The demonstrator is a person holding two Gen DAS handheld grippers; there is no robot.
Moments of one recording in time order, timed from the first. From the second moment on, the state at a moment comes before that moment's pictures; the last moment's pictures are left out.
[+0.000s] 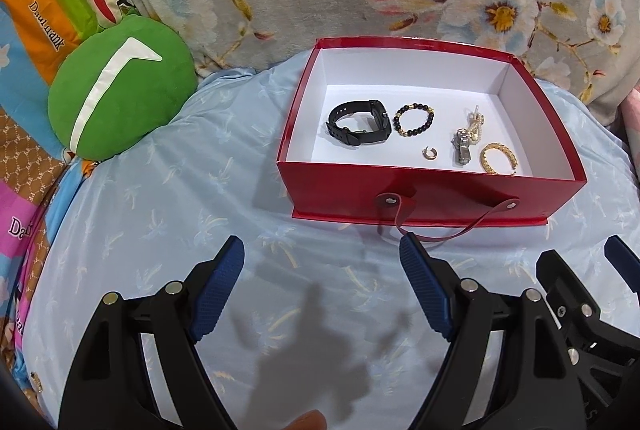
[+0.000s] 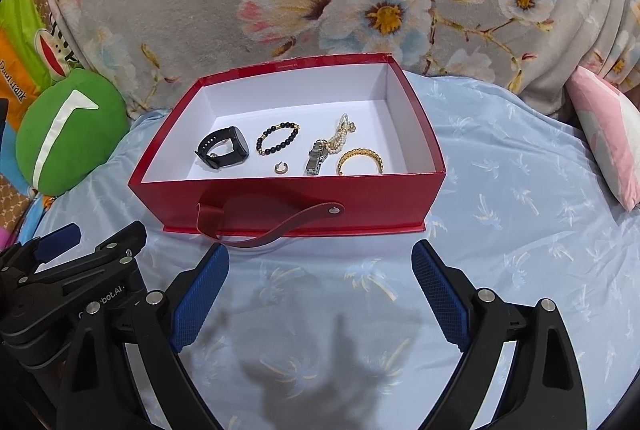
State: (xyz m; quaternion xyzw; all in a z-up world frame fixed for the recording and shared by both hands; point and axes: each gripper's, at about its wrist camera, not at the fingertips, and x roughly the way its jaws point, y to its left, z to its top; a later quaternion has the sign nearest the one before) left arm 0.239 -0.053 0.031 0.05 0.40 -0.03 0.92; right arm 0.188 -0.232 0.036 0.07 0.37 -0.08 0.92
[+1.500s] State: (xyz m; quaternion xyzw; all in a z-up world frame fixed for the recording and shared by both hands) left arm 0.240 -0.054 0.028 0.07 0.39 -0.02 0.92; right arm 0.189 -0.231 0.032 0.07 0.37 -0.08 0.92
